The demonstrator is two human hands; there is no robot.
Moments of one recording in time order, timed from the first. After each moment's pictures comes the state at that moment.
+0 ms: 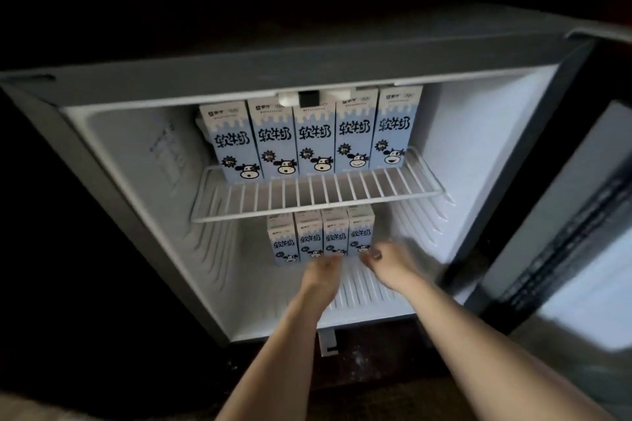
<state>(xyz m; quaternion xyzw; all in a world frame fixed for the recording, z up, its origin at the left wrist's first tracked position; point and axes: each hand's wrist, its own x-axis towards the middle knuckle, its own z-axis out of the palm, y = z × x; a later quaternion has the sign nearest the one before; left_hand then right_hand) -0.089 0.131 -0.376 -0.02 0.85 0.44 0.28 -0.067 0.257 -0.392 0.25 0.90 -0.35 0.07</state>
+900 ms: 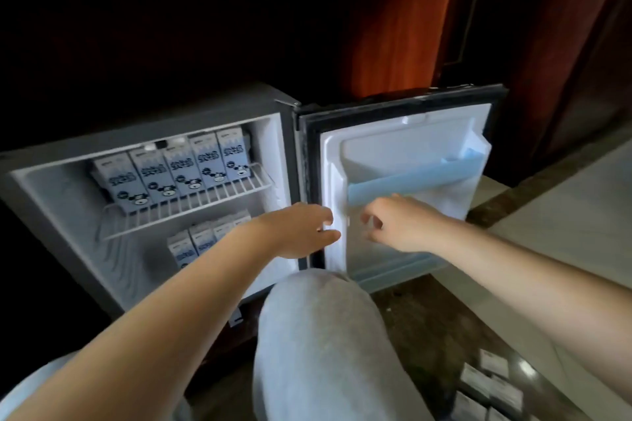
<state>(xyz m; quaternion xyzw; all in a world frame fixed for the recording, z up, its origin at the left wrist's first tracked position) 0.121 0.165 -0.160 0.54 0.83 0.03 0.16 0.232 0.307 -0.178 0.21 0.97 -0.10 0.02</state>
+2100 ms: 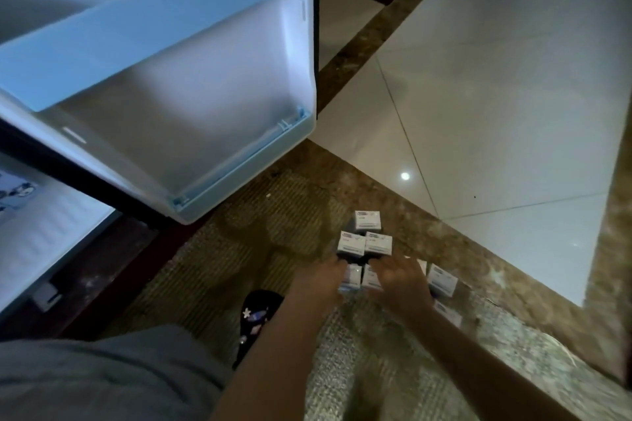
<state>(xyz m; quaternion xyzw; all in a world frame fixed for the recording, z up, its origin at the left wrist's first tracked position) 0.307 0.298 -0.477 0.65 0.67 -0.10 0.34 0.467 0.347 -0.513 0.47 0.87 -0.13 0.11</state>
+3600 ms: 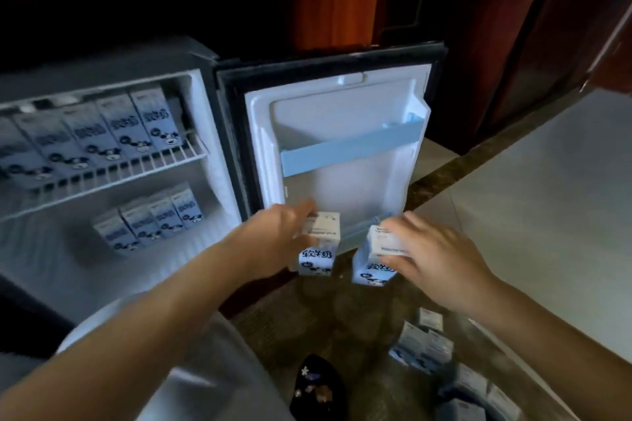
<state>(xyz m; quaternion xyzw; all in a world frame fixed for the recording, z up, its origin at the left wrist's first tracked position) 0.177 0.191 -0.202 0.58 0.79 0.12 0.14 0.364 0.324 -0.225 0.21 0.97 -0.01 -0.09</state>
